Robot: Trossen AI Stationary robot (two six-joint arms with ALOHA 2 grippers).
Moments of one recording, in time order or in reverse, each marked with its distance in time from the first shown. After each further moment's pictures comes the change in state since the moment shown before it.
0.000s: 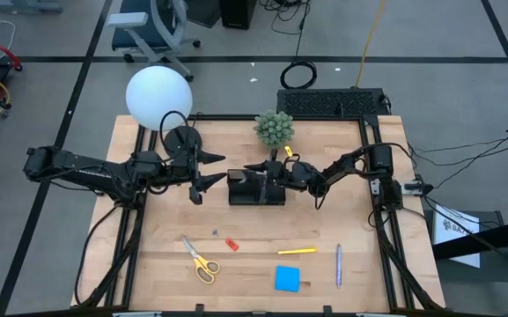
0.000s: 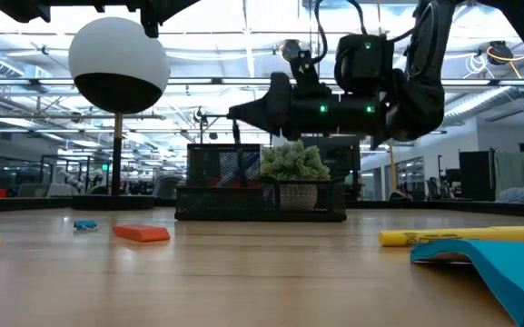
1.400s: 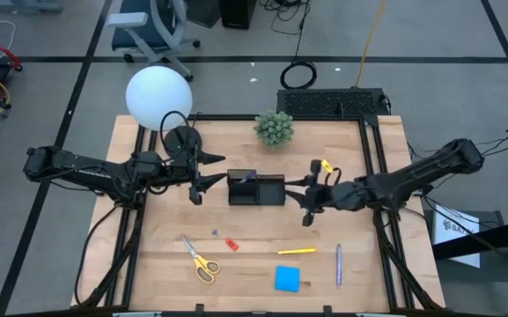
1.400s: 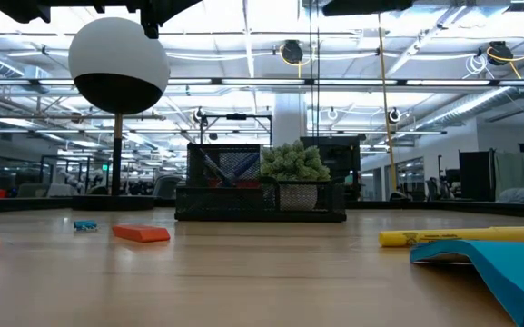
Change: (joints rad) left arm 0.000 0.000 0.000 -0.005 0.002 -0.007; right arm 0.443 -0.858 0.071 -1.387 0.501 -0.292
